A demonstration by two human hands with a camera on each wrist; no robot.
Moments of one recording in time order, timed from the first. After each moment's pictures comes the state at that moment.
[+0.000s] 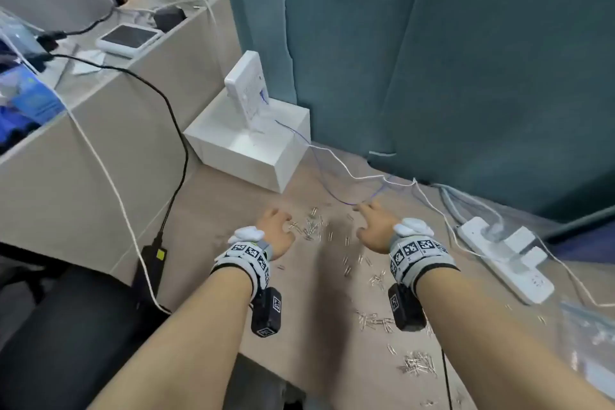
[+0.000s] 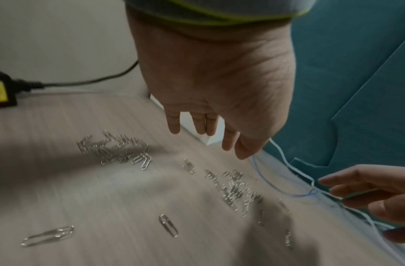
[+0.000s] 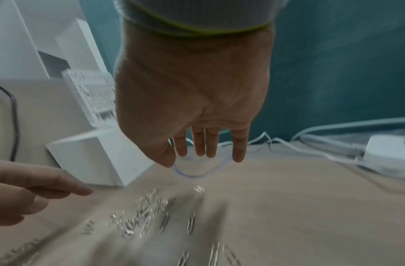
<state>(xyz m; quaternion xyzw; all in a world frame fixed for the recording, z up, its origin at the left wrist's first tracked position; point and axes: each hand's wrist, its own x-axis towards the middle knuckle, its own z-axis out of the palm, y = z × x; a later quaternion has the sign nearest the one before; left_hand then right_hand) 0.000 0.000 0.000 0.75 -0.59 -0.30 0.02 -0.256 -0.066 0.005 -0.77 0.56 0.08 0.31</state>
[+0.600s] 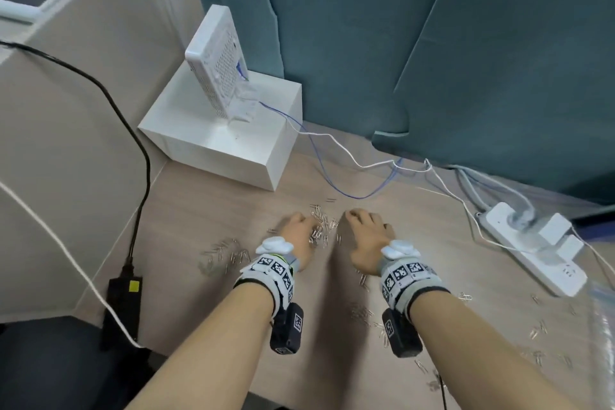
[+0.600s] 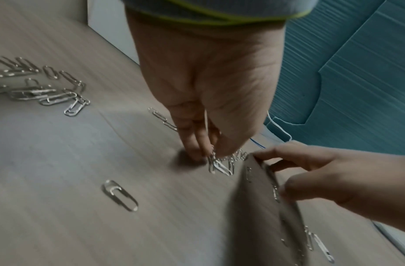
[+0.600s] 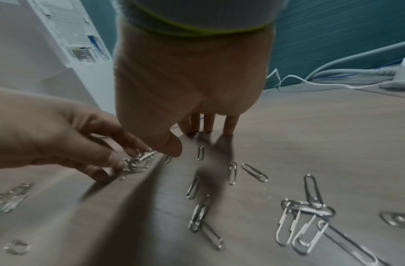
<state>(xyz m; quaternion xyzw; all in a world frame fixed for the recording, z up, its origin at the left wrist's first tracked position) -0.009 -0.054 -0.086 0.67 -0.66 -0.34 0.02 -0.208 -0.070 -0.077 -0.76 0.58 0.12 0.27</state>
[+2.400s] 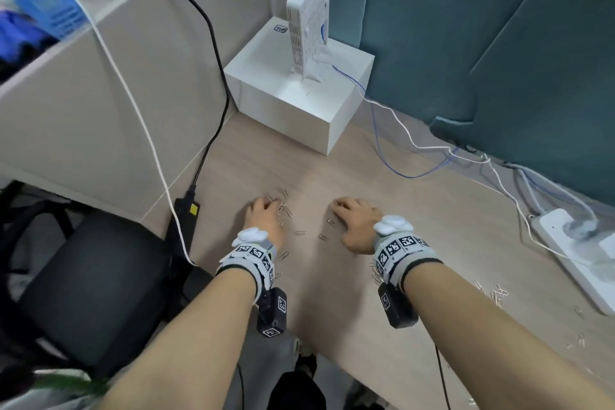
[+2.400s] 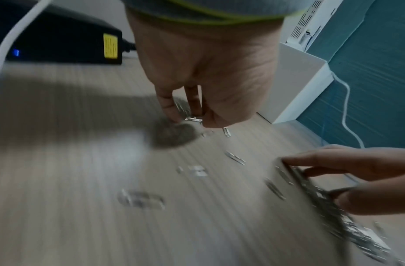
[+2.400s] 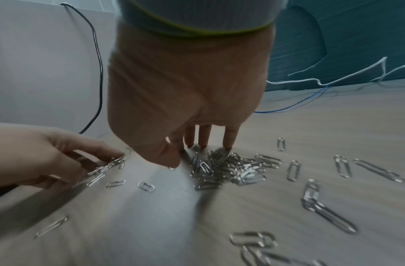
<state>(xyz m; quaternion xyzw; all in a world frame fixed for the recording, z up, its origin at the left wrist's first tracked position) 0.100 0.057 -0.088 0.83 -0.51 -0.24 0.03 -0.122 -0.036 -0.083 -0.84 0.43 0.18 0.28</state>
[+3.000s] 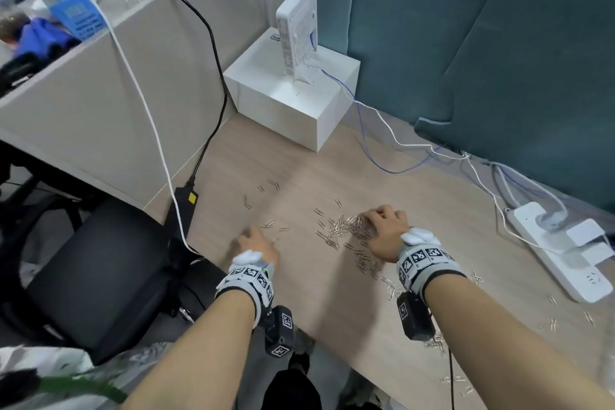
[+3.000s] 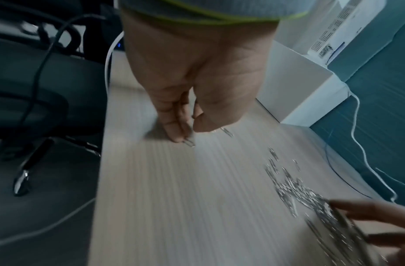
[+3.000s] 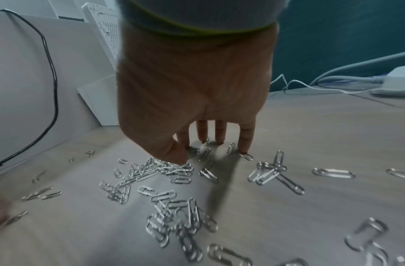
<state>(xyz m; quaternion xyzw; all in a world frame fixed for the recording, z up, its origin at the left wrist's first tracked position) 0.043 0.114 -0.083 0.91 -0.31 -0.29 -0.01 -0.217 -0.005 -0.066 -0.77 0.55 0.13 0.31</state>
